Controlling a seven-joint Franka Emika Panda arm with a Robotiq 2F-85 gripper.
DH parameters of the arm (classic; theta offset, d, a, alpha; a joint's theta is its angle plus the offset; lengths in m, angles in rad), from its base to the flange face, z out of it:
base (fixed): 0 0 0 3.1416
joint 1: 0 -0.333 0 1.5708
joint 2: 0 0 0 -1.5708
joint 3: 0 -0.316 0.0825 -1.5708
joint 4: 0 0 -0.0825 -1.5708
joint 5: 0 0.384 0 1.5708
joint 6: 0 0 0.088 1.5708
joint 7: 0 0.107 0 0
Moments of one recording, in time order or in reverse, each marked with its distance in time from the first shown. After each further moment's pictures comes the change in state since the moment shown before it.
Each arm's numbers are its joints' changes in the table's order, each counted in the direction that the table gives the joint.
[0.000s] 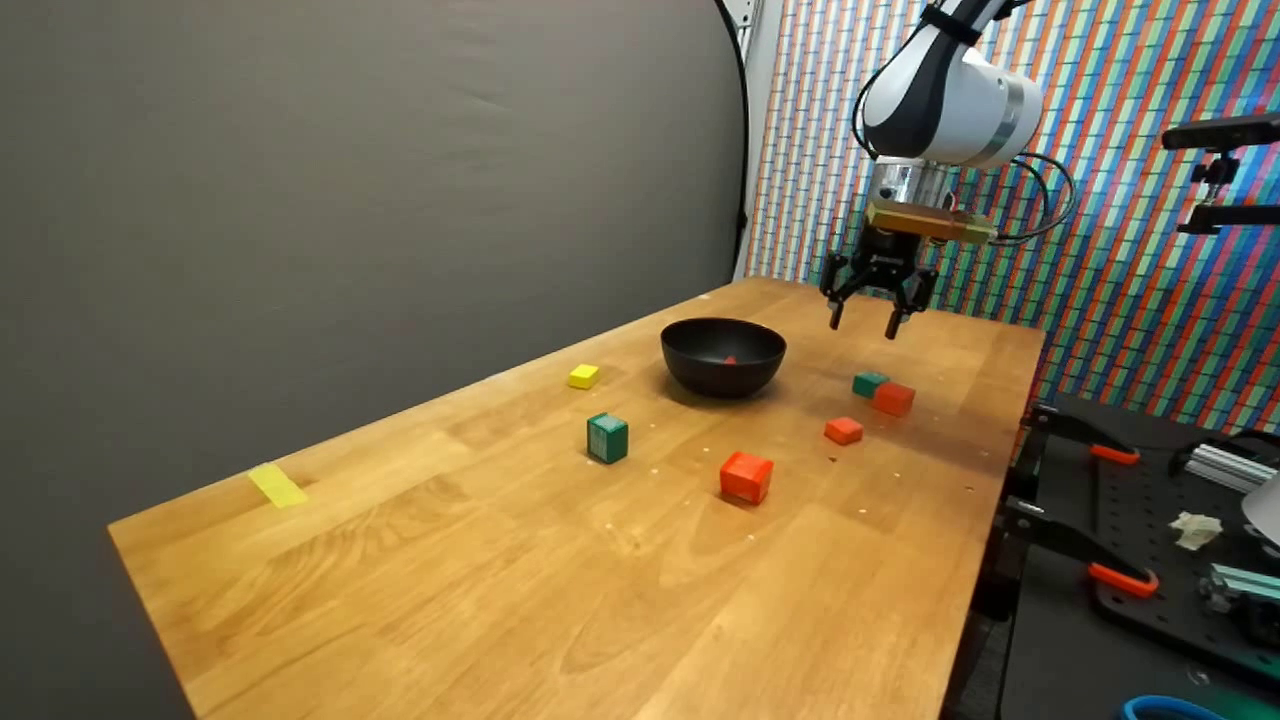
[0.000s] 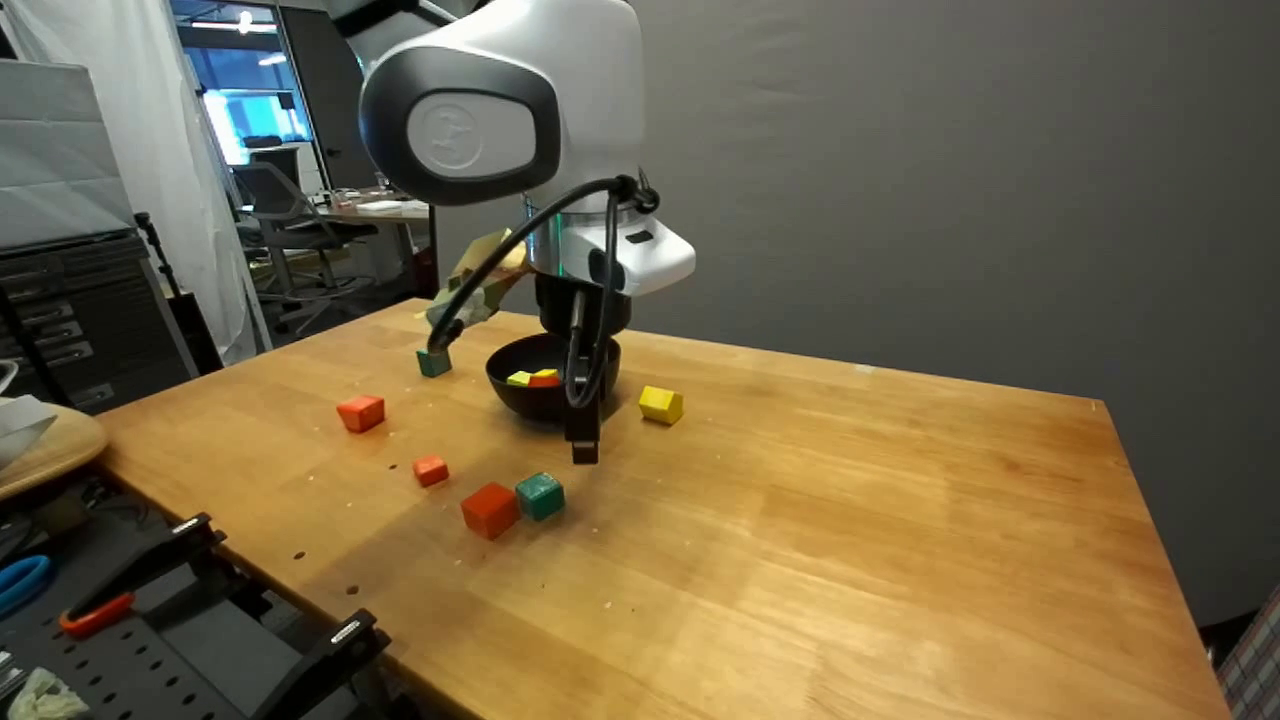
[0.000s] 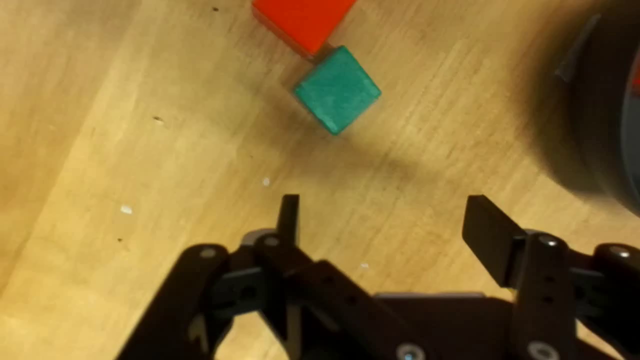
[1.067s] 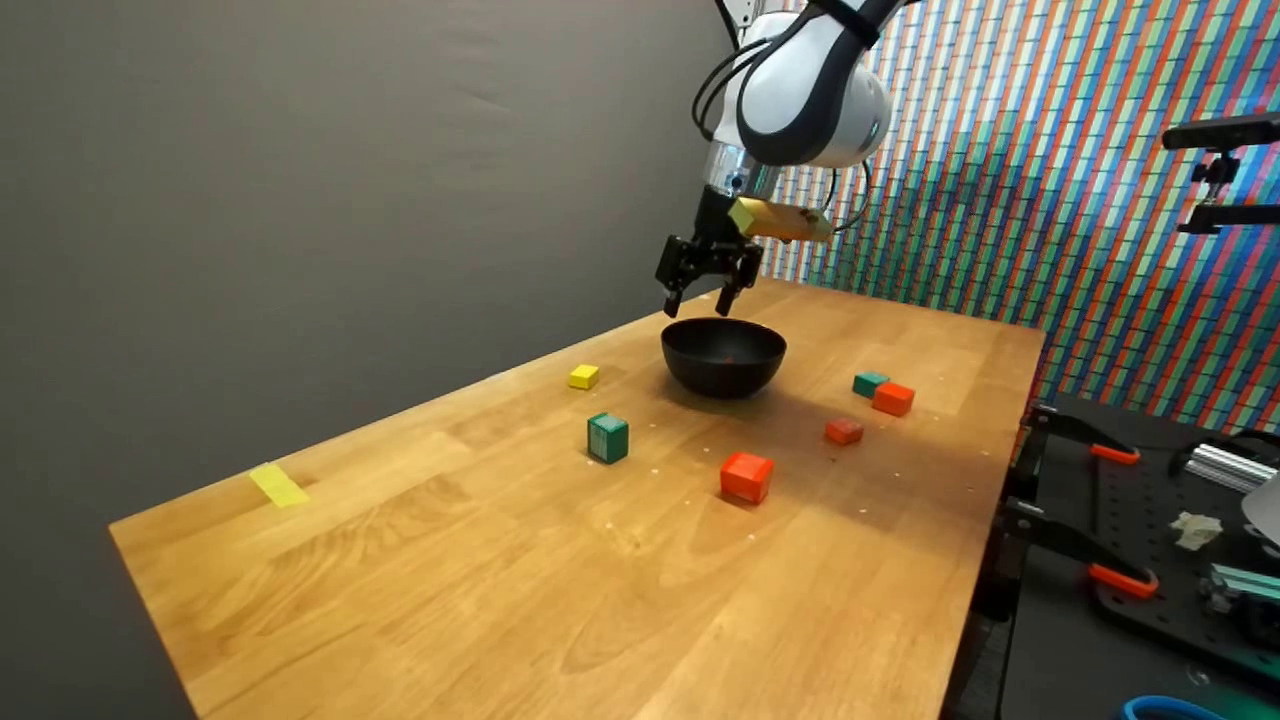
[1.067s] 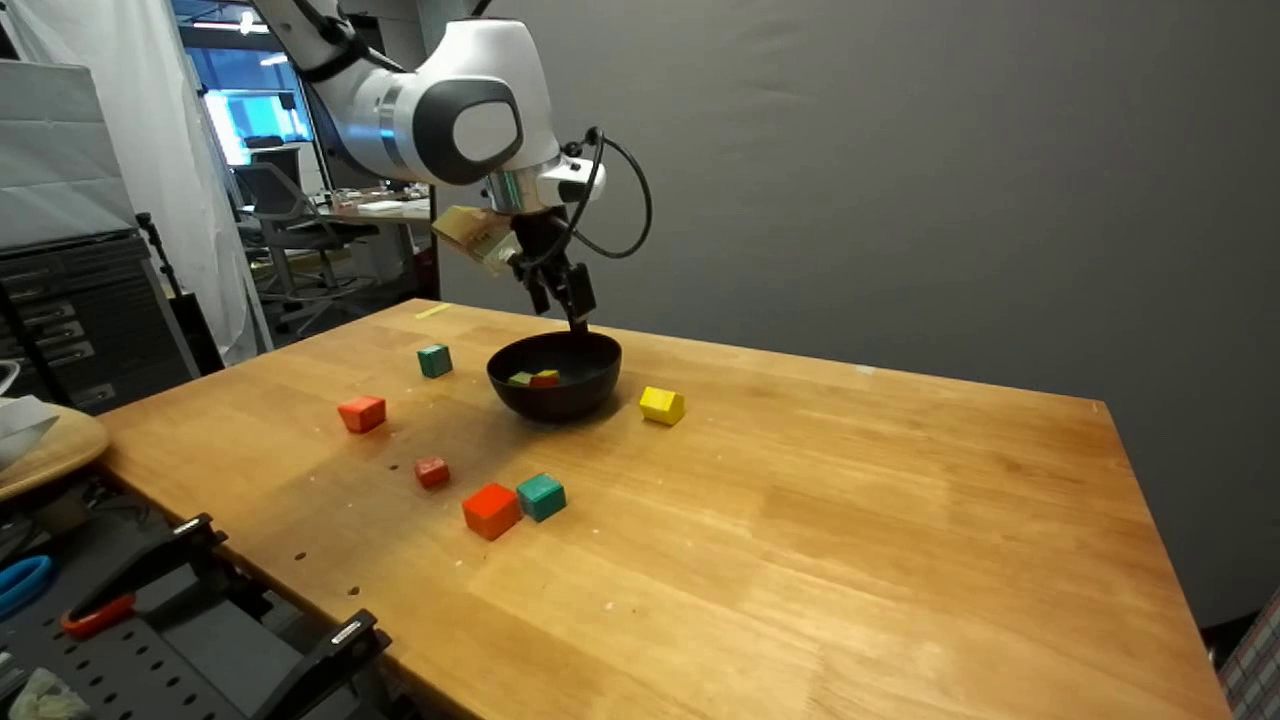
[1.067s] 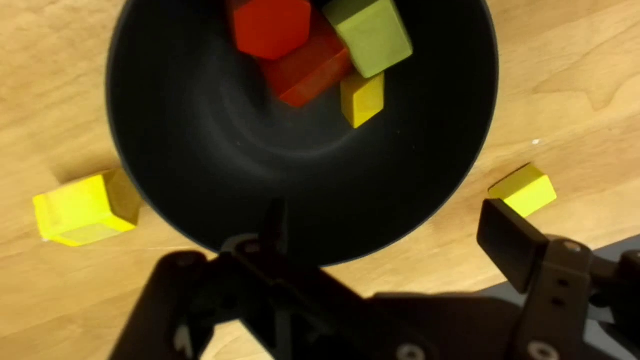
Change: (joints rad) arm -0.194 0.199 -0.158 0.326 -0.270 0.123 -0.080
